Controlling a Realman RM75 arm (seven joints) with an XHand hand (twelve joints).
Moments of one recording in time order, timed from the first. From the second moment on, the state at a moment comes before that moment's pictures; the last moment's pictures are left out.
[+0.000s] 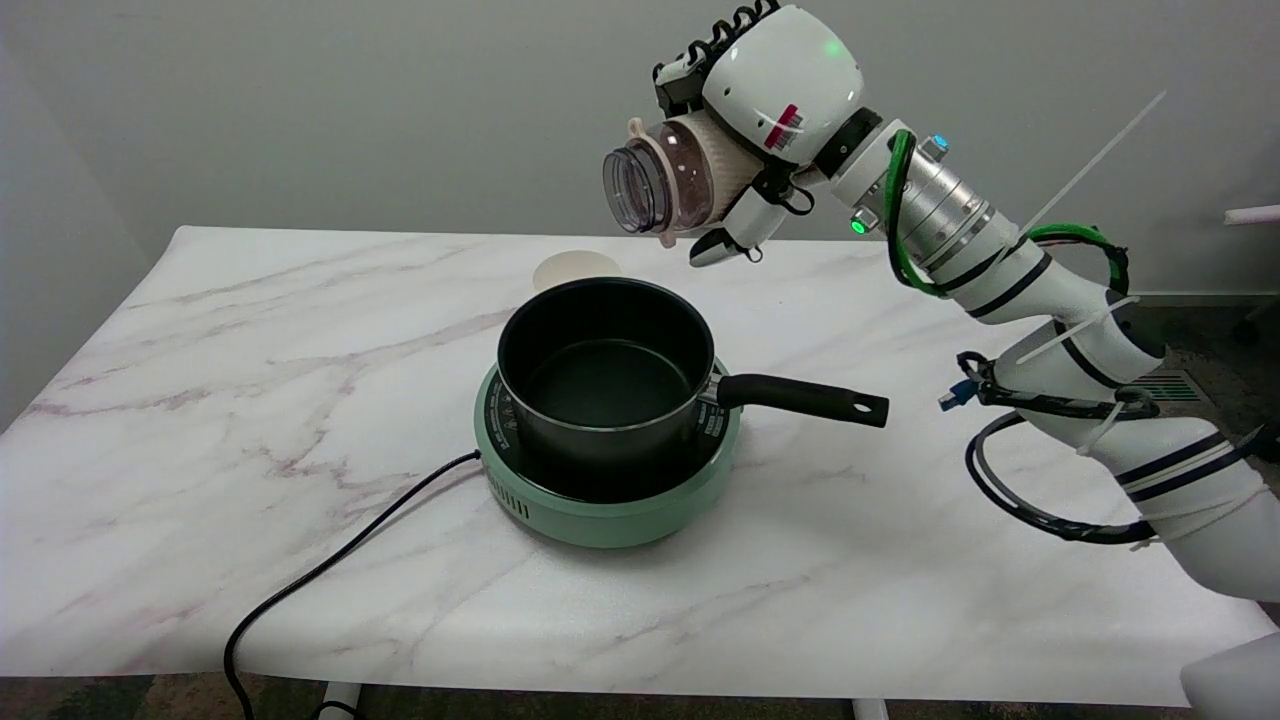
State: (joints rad) arm 0.30 -0.97 -1.60 1.64 -0.63 0.49 1.00
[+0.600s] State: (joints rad) arm 0.35 -0.88 -1.65 1.61 -0.64 0.53 1.04
